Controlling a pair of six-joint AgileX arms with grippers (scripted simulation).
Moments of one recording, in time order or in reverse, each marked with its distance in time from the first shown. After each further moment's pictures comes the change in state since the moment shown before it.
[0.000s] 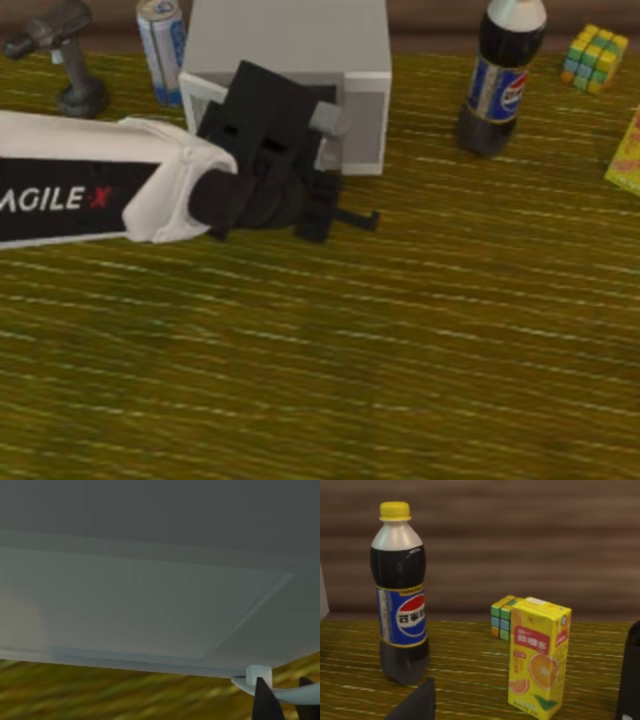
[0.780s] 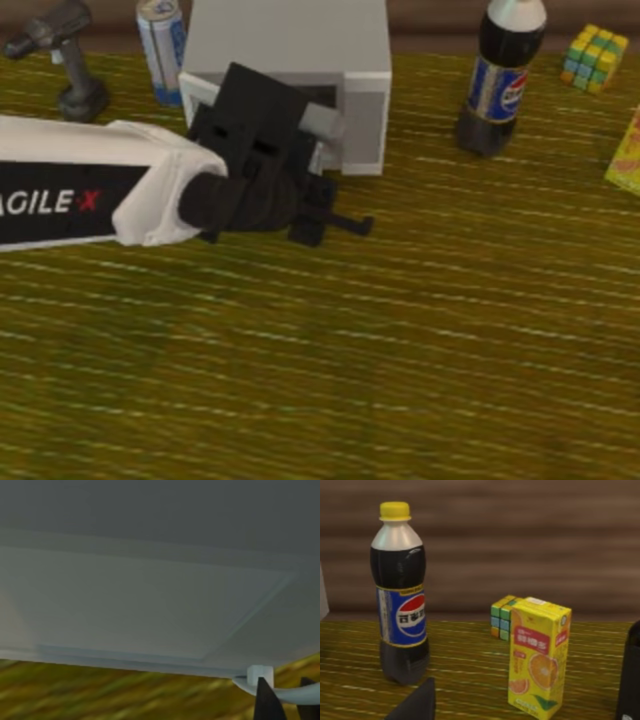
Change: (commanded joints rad) left arm 0.017 -0.019 -0.025 0.010 0.021 0.036; right arm 0.000 0.000 0.000 0.000 0.000 0.000
